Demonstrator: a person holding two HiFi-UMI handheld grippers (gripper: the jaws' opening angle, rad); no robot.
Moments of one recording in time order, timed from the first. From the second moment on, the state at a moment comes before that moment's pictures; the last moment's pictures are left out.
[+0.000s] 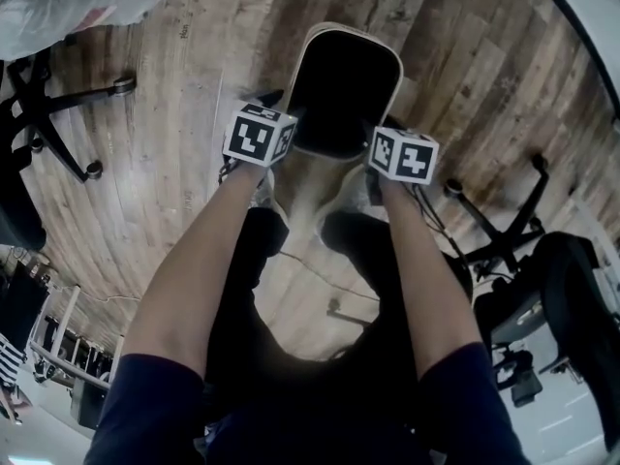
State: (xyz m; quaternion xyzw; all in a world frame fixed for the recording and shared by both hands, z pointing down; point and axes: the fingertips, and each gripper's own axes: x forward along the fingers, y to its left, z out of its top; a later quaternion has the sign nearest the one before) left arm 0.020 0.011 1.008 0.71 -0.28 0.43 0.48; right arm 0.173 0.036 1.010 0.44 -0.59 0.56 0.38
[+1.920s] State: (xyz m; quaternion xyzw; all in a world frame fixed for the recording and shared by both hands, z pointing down) left arm -0.068 0.044 0.364 0.77 -0.36 0.35 0.39; right arm 0.077 0.041 0.372 0.49 -0.69 0.43 0.33
